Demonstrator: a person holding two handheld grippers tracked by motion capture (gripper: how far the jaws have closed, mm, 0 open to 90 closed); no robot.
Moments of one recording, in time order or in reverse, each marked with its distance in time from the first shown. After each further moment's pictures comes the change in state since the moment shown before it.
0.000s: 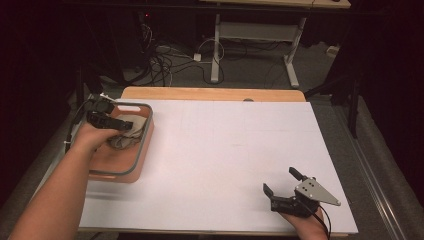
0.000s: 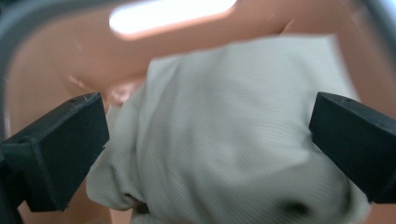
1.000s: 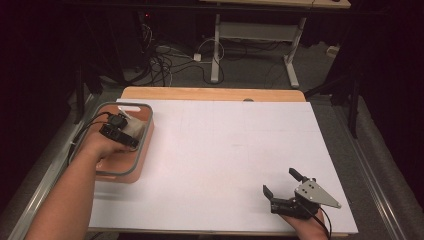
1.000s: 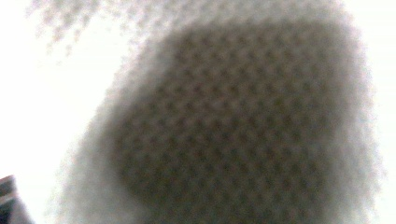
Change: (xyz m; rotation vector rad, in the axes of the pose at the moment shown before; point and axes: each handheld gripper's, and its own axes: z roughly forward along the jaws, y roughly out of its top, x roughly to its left) left arm -0.022 -0.019 0.030 0.201 -0.044 0.151; right arm 0.003 0.001 -0.004 -0.007 0.003 -0.021
